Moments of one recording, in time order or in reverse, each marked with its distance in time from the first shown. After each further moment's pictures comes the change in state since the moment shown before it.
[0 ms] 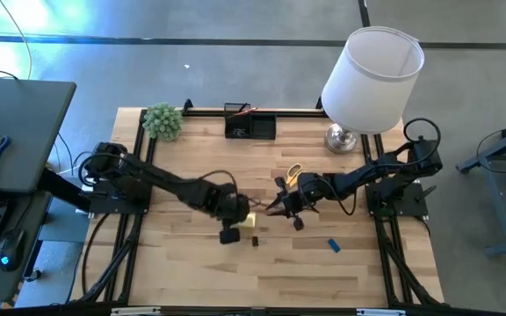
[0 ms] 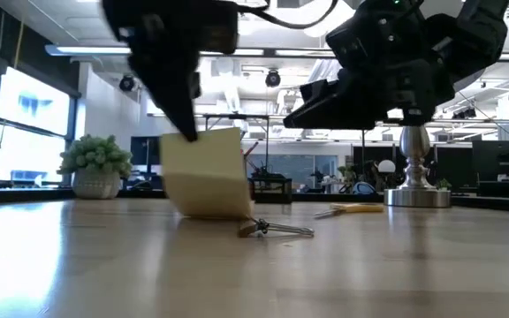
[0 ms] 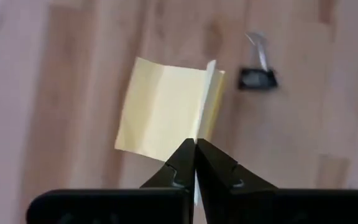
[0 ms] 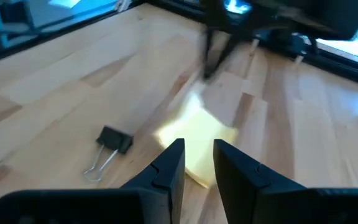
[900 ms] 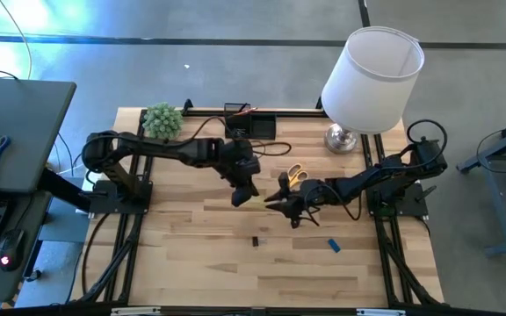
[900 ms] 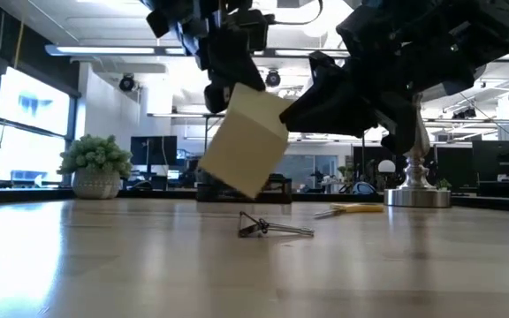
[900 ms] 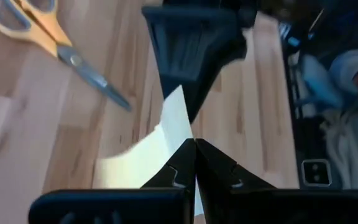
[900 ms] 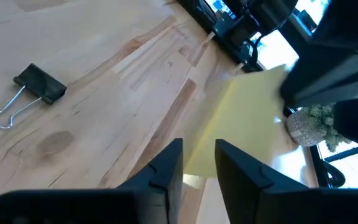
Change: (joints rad) left arm 0.372 -0.061 0.003 0.269 0.534 0.137; right arm 0.083 -0.034 -0.001 -0.026 0.343 -0.375
